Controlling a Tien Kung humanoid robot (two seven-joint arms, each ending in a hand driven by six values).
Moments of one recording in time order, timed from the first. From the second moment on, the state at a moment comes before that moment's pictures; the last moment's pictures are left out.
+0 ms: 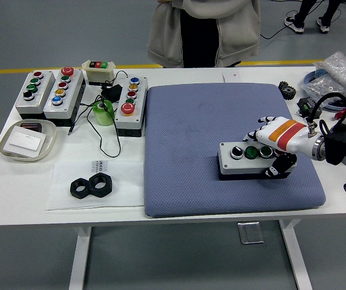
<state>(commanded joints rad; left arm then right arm) -0.08 0.14 -0.17 -0.21 -0.28 0.24 -0.13 0.87 -0.60 0.40 1.21 -2.03 0.02 0.14</state>
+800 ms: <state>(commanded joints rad) -0.09 0.14 -0.17 -0.21 -0.27 0.24 -0.13 0.81 -0.65 0.54 1.31 -1.83 0.12 0.11</state>
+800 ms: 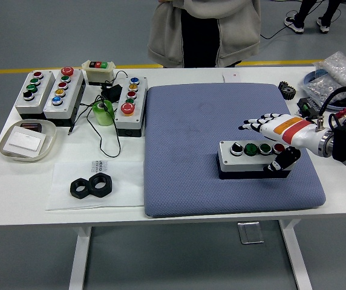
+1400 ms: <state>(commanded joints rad) -0.07 0.14 -0.18 -0.21 -0.26 0.24 -0.13 0.64 -0.74 0.83 1.47 -1.49 -0.14 -0.07</state>
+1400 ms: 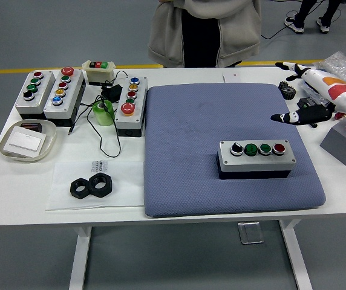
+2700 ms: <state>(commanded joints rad) -0.08 0.13 -0.18 -0.21 -0.26 0.24 -0.13 0.47 -0.78 0.85 1.54 -1.51 0.11 -0.17</state>
